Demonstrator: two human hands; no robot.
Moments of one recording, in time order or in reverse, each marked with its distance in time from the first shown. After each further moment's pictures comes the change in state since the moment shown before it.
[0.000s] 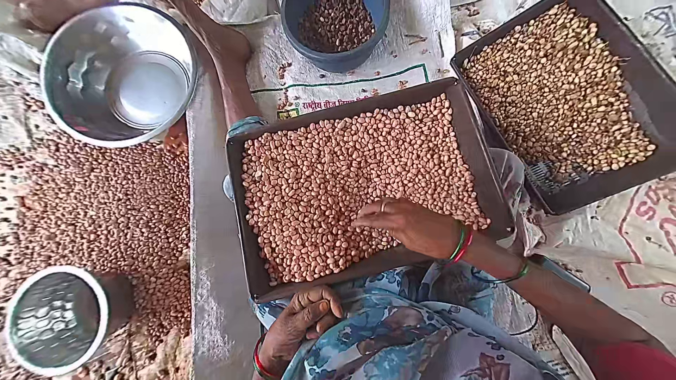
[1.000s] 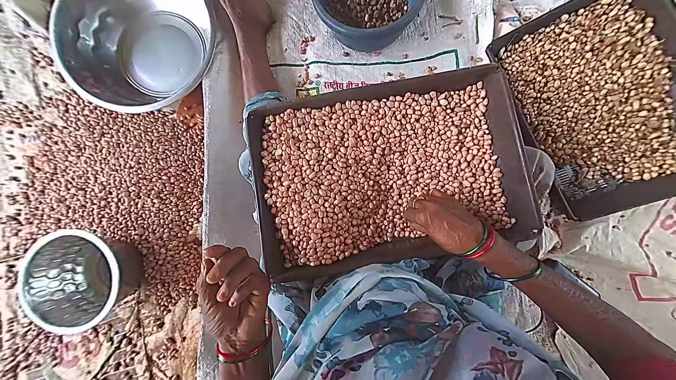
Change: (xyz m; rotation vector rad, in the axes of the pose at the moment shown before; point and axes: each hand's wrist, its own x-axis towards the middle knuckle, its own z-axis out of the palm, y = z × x) left_hand -0.028 0.051 -0.016 -0.691 0.288 0.780; right_hand -0.023 0.012 0.013 -0.388 -0.170 0.135
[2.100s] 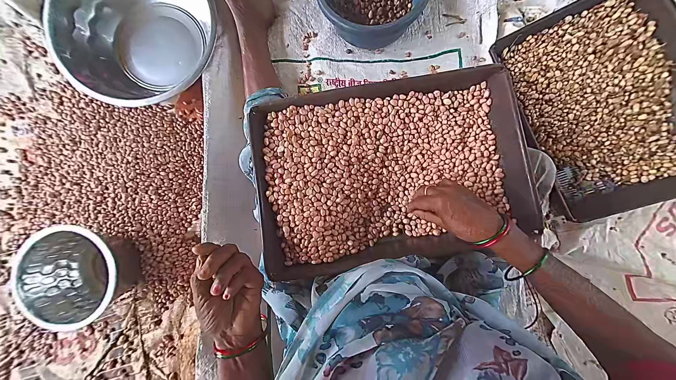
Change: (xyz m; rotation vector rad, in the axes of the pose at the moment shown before) left_hand 0.001 0.012 -0.006 0.083 0.011 0.096; right_hand 0.002 0.018 -0.016 0.107 0.041 -0.023
